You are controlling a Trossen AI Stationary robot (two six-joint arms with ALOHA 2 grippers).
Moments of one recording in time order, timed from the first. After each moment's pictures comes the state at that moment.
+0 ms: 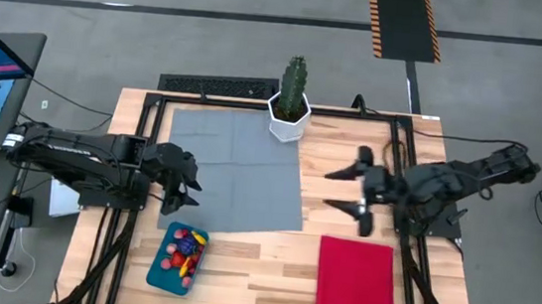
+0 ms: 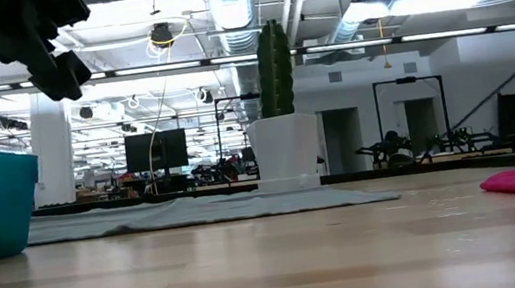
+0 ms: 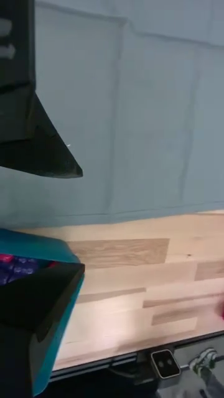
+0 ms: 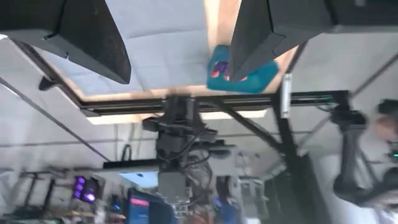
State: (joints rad) left arm -0.01 0.82 0.67 -0.65 0.20 -0.22; right arm 0.40 0.99 1.07 -0.29 0.37 0.07
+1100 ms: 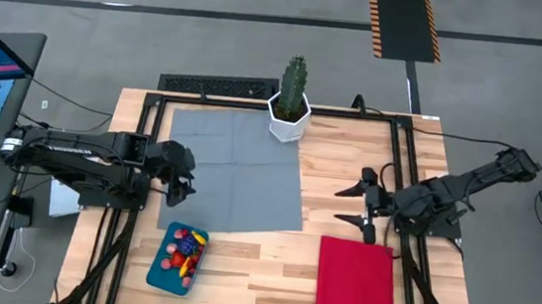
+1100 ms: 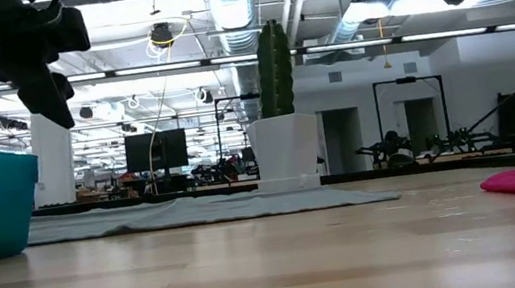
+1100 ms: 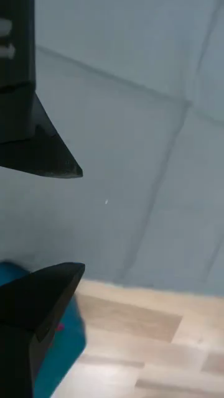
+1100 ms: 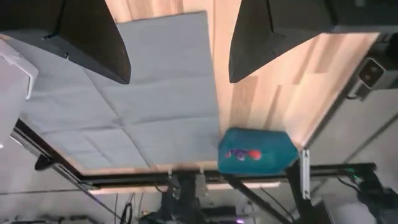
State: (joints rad) left arm 0.06 0.82 0.67 -0.80 0.06 -0.35; right arm 0.44 0.70 0.53 -0.23 0.39 0.16
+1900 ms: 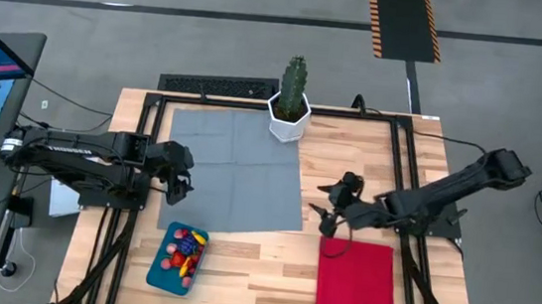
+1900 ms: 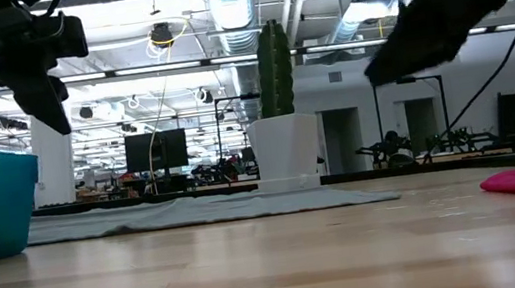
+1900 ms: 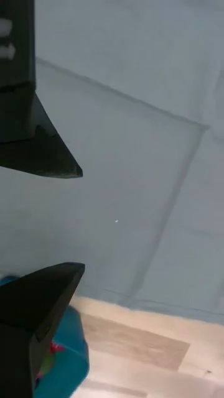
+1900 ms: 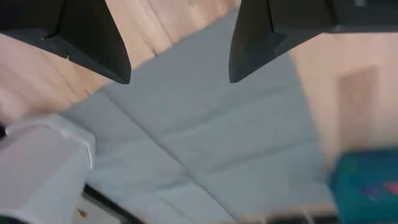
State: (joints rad) left arm 0.07 0.82 0.67 -0.85 0.01 -0.38; right arm 0.37 1.18 0.54 -0.01 0.65 0.40
